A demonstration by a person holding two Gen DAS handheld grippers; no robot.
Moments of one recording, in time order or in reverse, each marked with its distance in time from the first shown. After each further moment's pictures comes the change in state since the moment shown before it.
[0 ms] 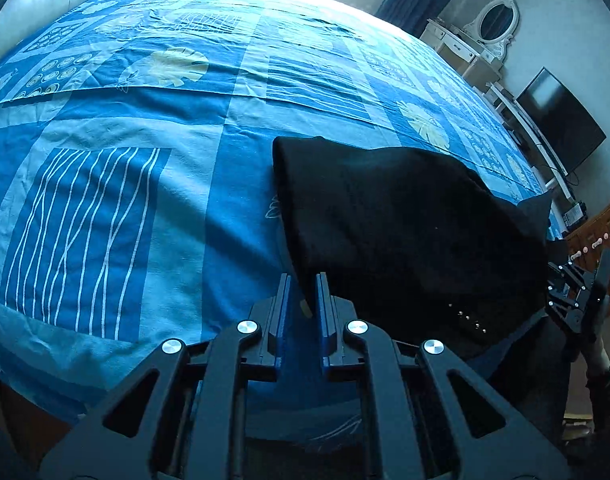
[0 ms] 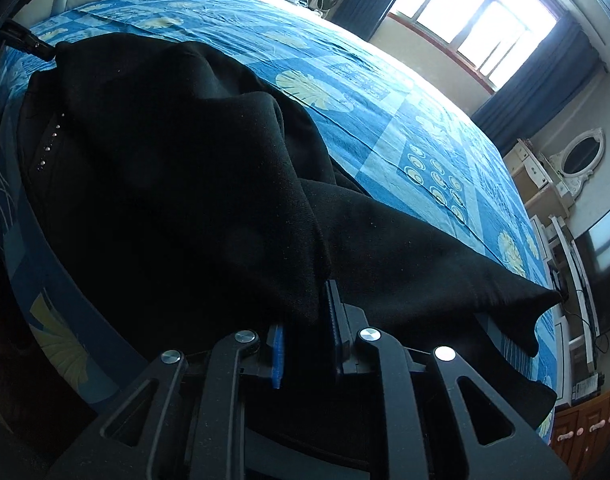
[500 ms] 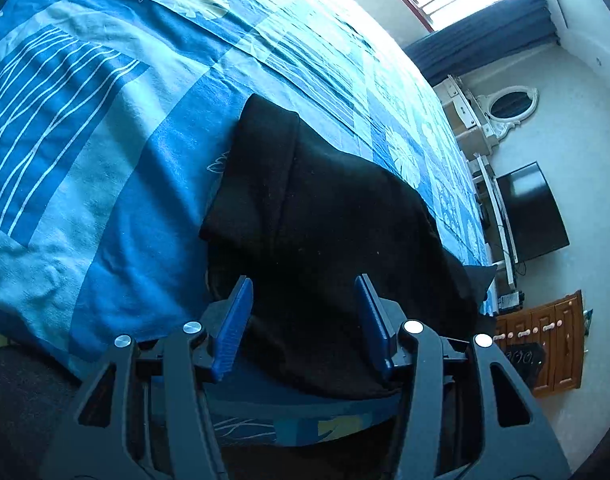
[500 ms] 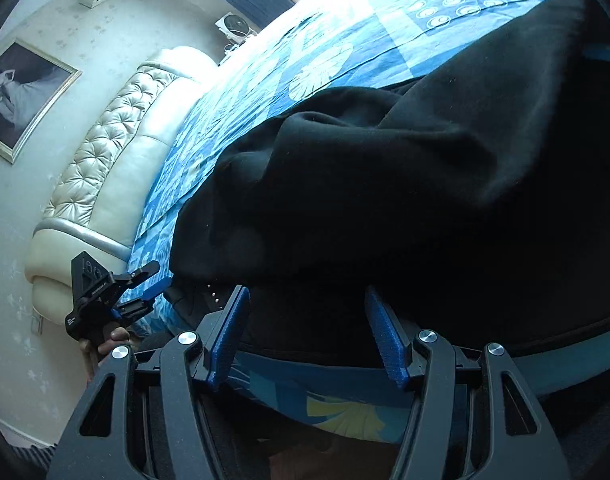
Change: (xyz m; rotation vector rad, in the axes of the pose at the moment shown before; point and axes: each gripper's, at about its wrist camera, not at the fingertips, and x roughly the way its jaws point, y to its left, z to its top) left arm 0.028 -0.004 -0.012 -0.389 -0.003 -0.212; right arm 0.021 0.007 -0.018 0.880 0.054 0.713
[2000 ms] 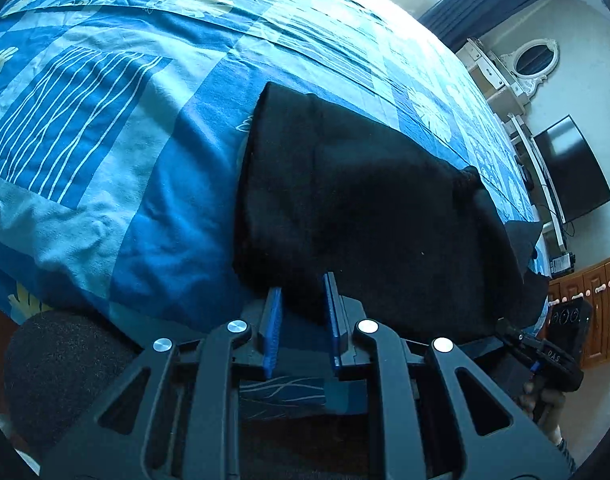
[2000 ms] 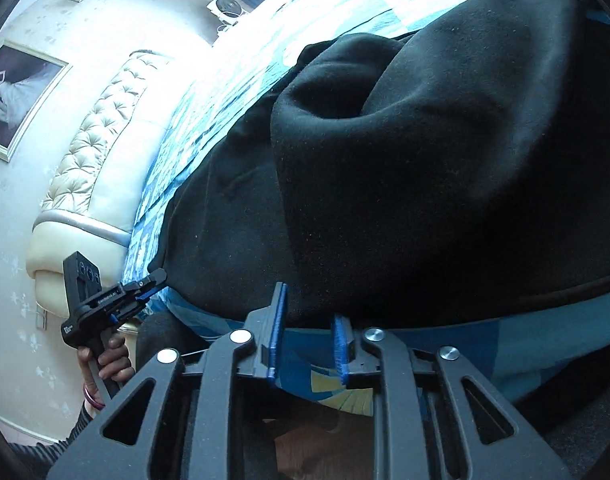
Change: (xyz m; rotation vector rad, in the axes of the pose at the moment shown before) left arm -0.012 -0.020 -0.037 0.182 0.045 0.221; right arm -0.017 0.007 -0.010 0.021 0.043 -0.023
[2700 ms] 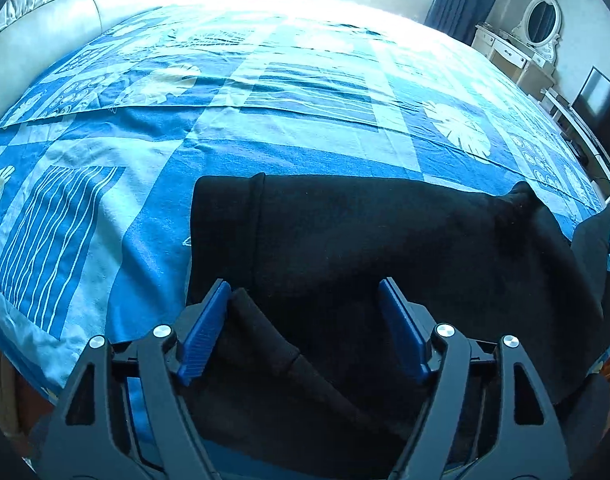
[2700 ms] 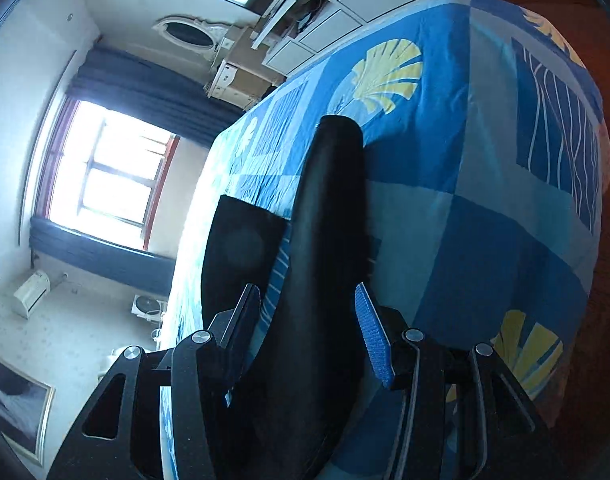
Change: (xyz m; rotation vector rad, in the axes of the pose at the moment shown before) left arm 0.056 -0.058 0.047 0.165 -0.164 0.286; right arm -0.272 -0.295 0.028 0.712 -0.808 -0.105
